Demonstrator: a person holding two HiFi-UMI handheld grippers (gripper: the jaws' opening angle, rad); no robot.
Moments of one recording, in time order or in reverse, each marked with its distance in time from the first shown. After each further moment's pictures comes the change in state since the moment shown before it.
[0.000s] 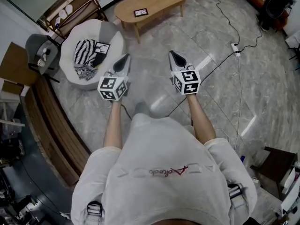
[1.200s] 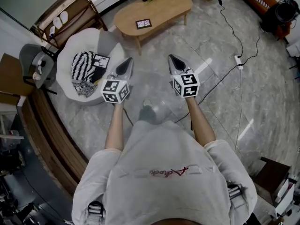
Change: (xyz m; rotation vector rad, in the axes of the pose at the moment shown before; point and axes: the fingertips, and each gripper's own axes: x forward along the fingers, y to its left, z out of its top) left arm 0.177 0.180 0.004 -0.047 0.023 -0.010; right arm 0.241 -0.073 0.019 0.002 0.057 0.007
